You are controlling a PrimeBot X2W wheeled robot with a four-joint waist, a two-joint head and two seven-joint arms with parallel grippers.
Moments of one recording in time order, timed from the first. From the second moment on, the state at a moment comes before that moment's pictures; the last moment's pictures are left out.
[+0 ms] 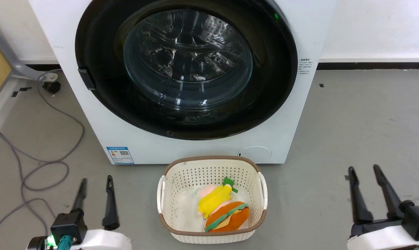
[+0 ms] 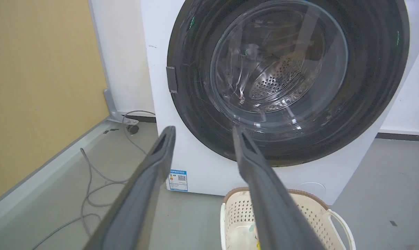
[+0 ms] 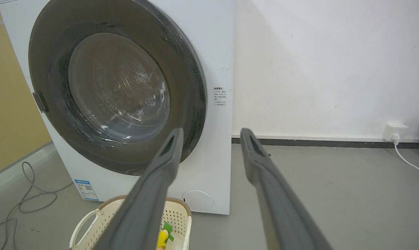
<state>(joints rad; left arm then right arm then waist) 0.01 0.05 0.08 0.13 -0.08 0.02 -0.26 0.02 -0.05 -0.11 0.06 0.08 0.13 -0.26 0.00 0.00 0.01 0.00</state>
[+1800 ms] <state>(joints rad) 0.01 0.05 0.05 0.08 -0.05 0.02 -0.16 0.01 -0.05 -0.07 0.05 0.06 0.13 -0.16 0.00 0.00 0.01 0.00</state>
